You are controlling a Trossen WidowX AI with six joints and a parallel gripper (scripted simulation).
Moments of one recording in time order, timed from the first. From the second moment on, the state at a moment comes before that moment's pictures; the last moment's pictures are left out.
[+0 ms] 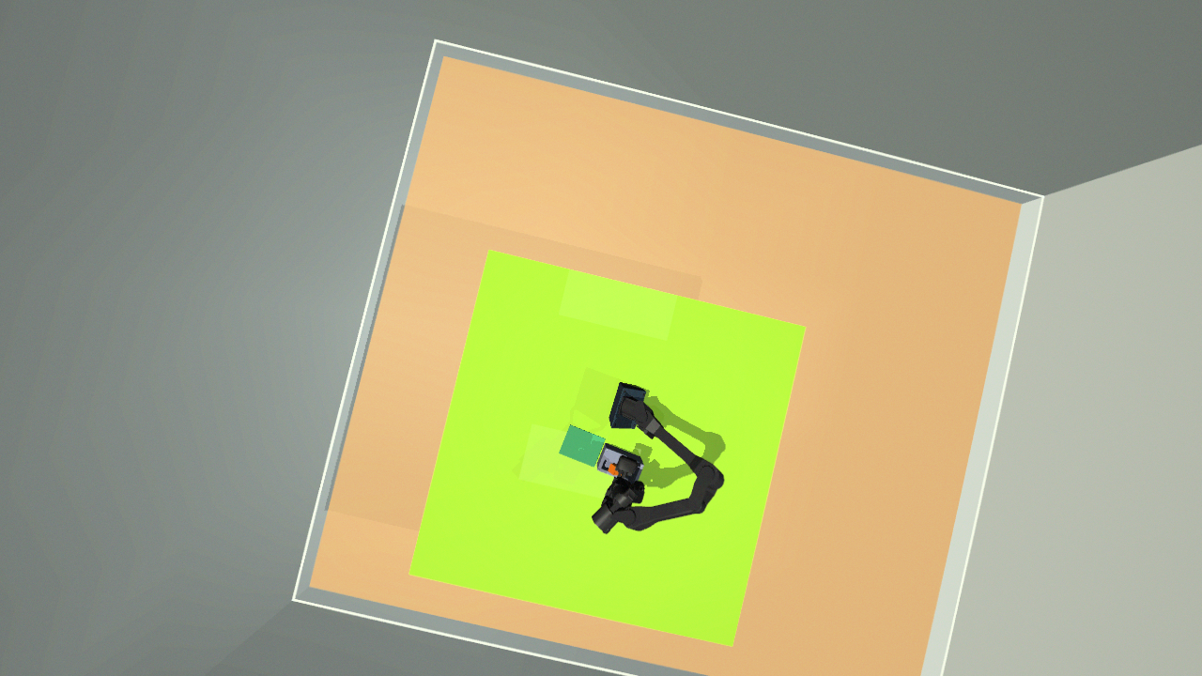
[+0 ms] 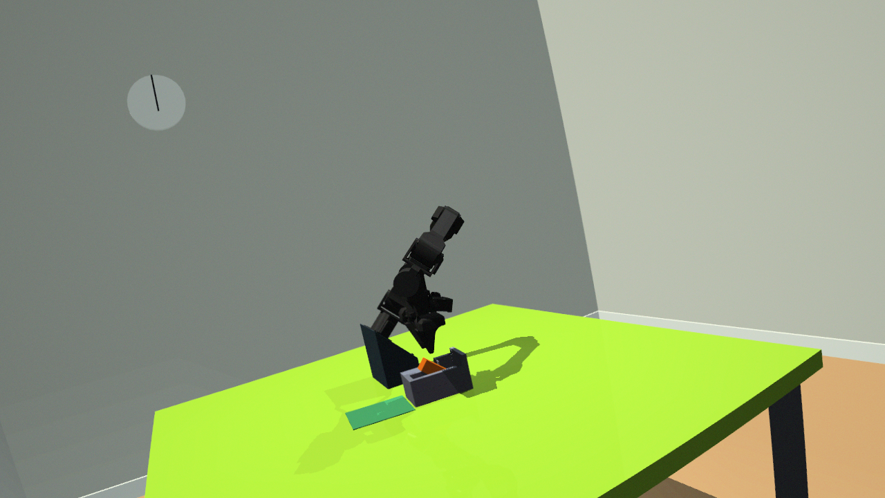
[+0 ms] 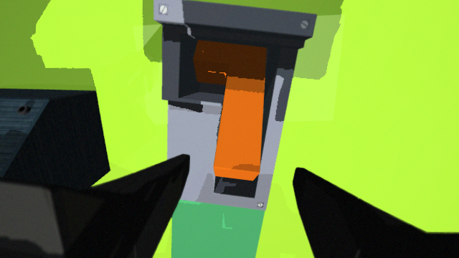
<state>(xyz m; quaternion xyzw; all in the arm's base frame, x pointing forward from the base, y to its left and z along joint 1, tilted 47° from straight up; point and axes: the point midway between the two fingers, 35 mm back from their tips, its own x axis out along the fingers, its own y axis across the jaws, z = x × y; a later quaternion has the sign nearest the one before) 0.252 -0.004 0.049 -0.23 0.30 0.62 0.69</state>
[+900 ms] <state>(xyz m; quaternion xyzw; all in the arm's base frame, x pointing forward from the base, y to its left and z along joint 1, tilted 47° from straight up) 0.257 0.025 0.021 -0.23 0.29 0.61 0.69</state>
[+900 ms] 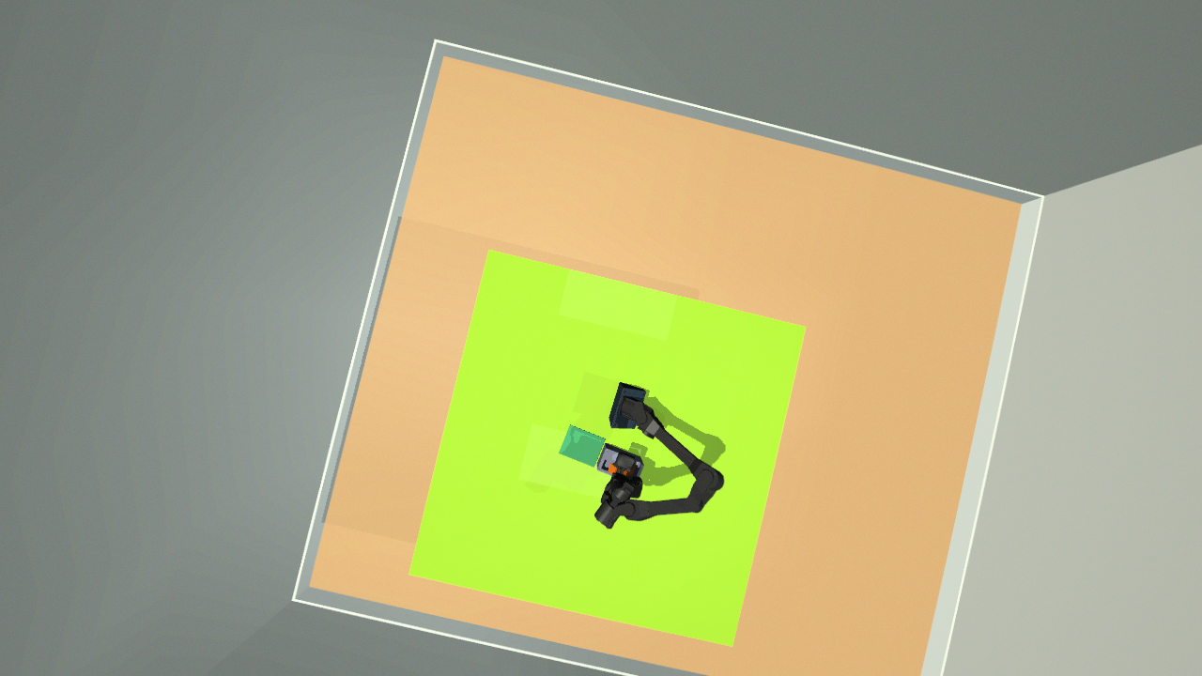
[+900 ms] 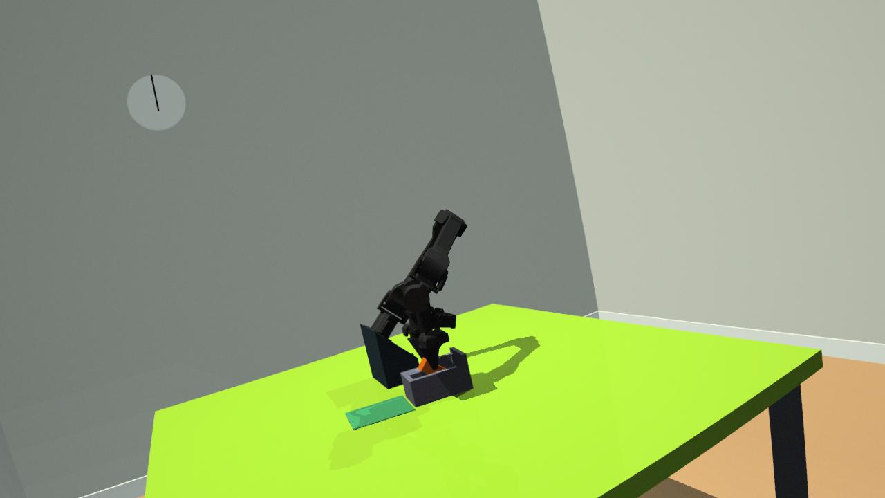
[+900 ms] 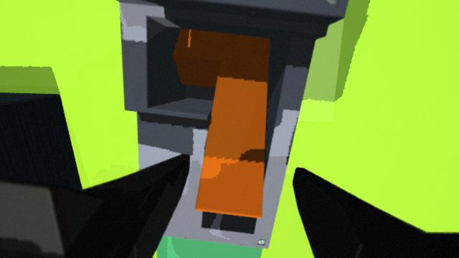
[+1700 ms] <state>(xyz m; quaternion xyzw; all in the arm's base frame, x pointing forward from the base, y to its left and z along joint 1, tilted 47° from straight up) 0.256 0.030 0.016 -0.23 0.29 0.61 0.69</state>
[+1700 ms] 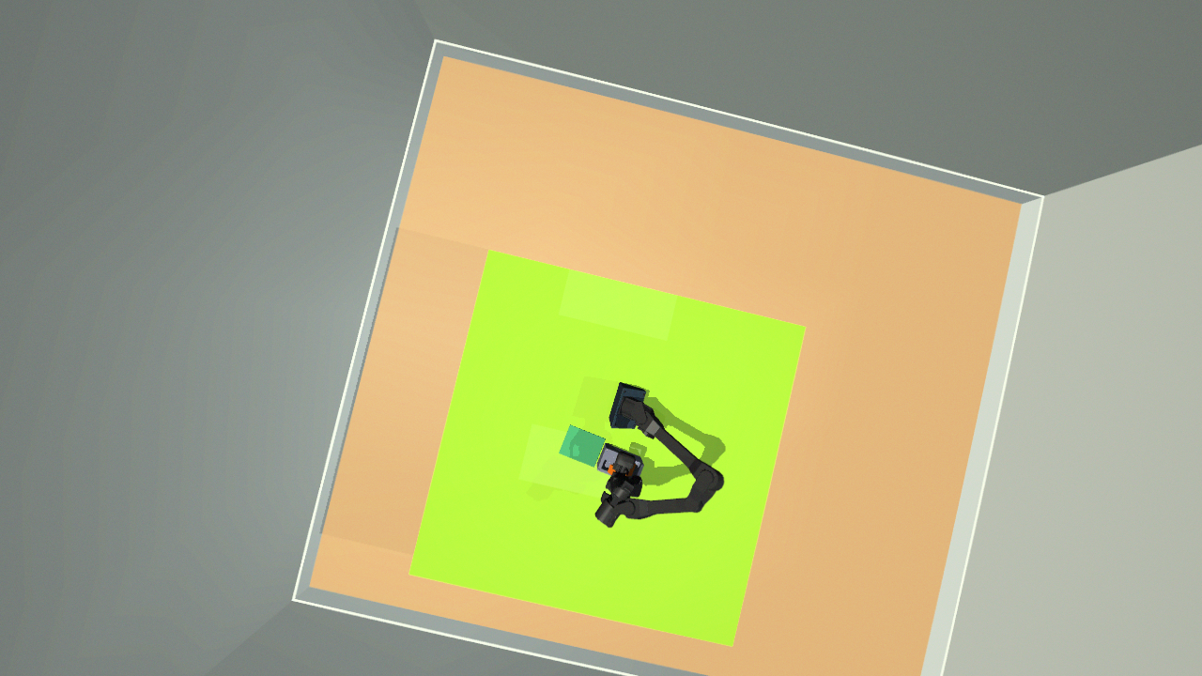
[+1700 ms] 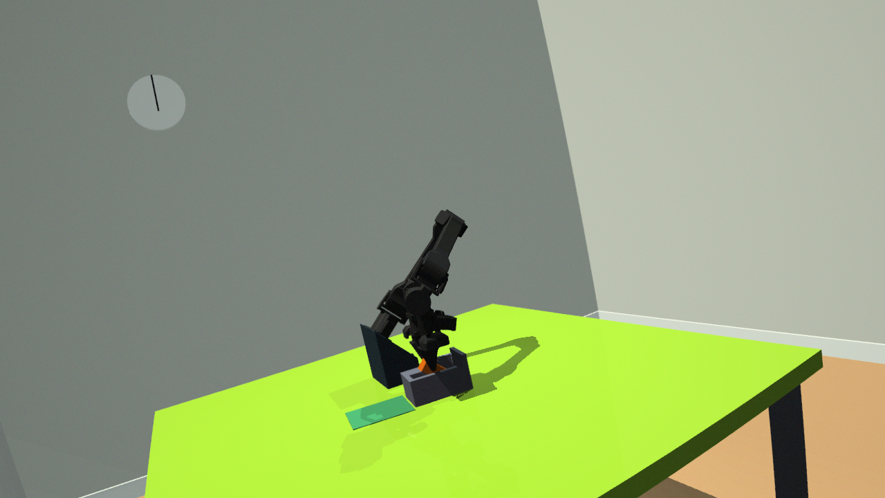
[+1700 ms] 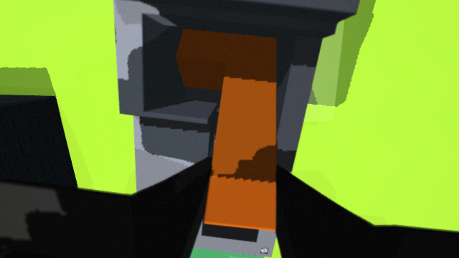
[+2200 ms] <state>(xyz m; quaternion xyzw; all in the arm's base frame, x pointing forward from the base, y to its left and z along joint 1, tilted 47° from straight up) 0.253 0.022 0.023 -0.22 0.30 0.62 0.69</state>
